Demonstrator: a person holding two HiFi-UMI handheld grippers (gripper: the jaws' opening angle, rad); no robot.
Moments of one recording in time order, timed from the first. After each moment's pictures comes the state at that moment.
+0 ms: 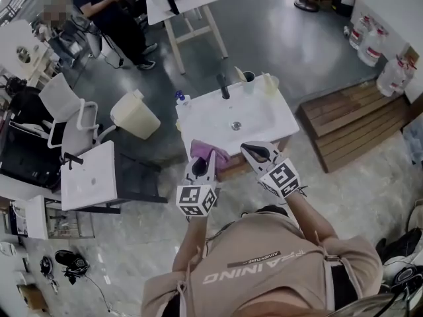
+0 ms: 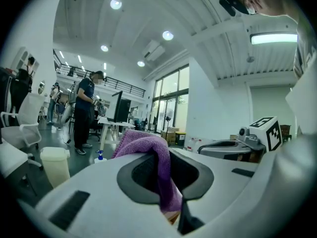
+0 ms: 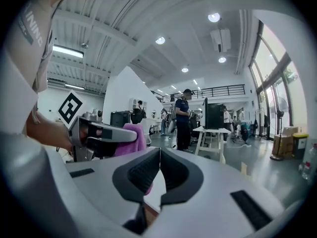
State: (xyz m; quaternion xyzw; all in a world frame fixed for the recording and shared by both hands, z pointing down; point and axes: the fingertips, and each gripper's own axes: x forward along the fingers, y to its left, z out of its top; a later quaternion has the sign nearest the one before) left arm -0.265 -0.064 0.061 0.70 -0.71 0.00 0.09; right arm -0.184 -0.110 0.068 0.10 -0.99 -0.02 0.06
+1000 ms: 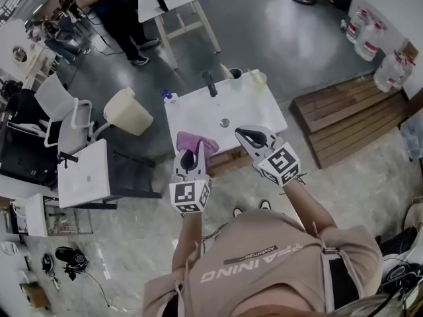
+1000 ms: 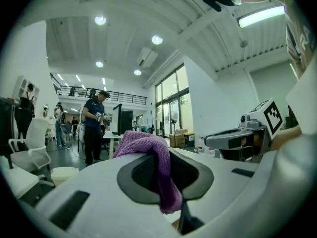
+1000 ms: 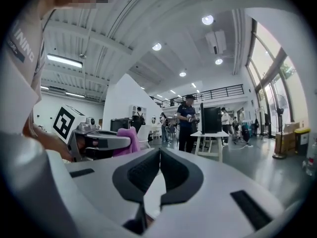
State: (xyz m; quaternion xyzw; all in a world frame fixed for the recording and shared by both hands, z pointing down) left arm -0.237 -0.097 0.023 0.66 -0.75 0.05 0.02; right arm -0.145 -0.163 0.024 0.09 -1.00 0.00 0.03
